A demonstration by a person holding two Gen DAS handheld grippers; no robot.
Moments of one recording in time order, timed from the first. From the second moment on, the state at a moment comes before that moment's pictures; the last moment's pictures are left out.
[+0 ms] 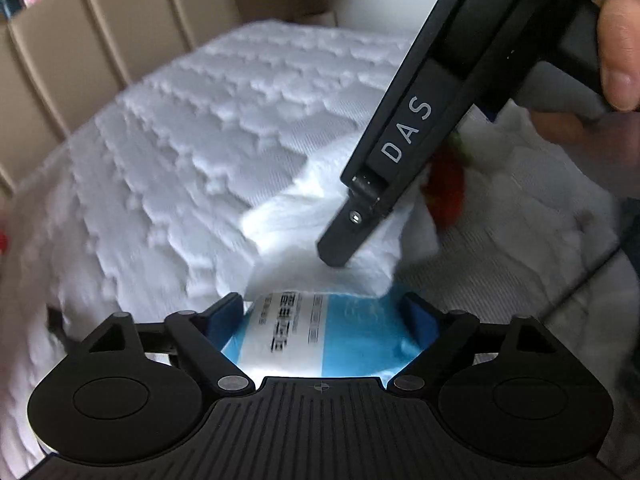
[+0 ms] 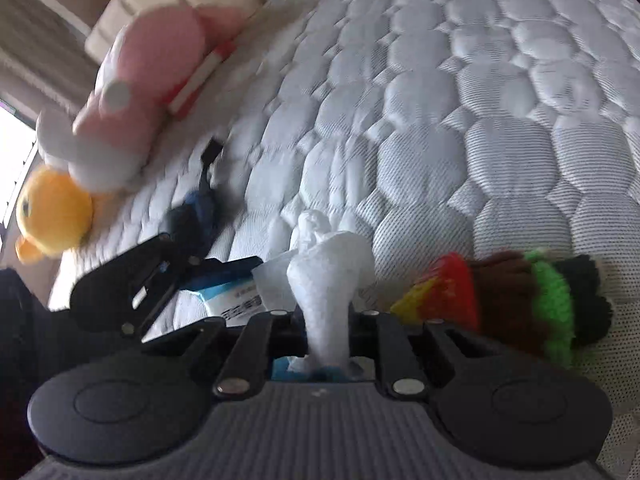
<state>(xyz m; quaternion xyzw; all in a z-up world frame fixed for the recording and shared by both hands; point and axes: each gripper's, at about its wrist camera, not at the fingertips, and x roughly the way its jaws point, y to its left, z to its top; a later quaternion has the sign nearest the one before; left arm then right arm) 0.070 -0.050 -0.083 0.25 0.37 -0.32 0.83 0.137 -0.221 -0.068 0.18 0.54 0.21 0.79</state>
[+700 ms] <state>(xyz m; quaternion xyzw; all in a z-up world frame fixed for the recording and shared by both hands) 0.076 -0.012 -0.069 0.24 0.39 -0.34 0.82 0.122 -0.200 -0.064 0.16 0.56 0.26 0.77</state>
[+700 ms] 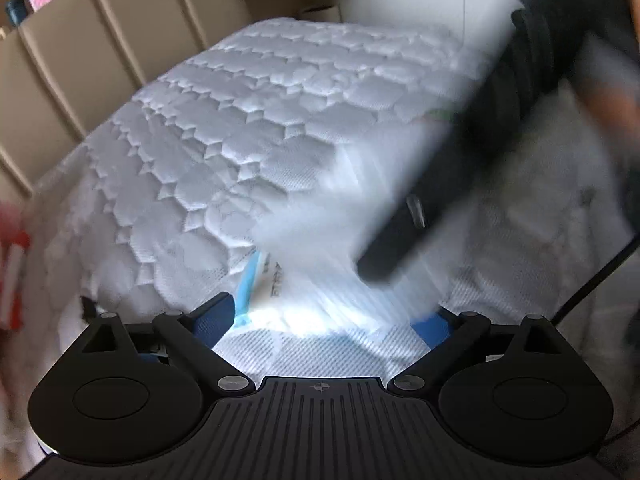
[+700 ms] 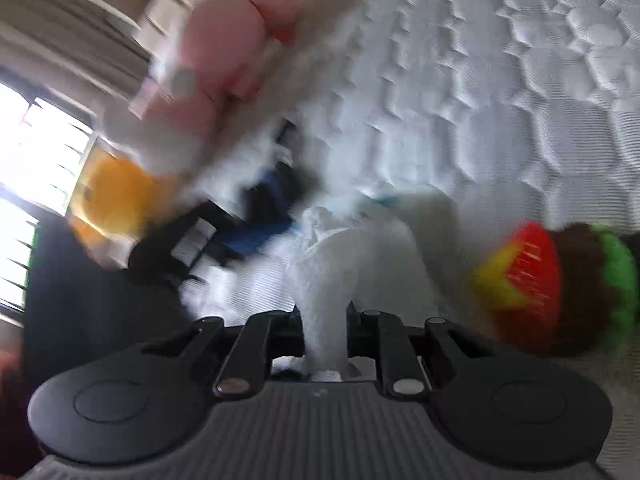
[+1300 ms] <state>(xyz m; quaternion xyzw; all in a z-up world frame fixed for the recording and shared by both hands) 0.163 -0.049 -0.099 0.23 0.54 -0.36 0.72 0.142 -0.263 -0.042 0.20 0.48 0.19 0.84</state>
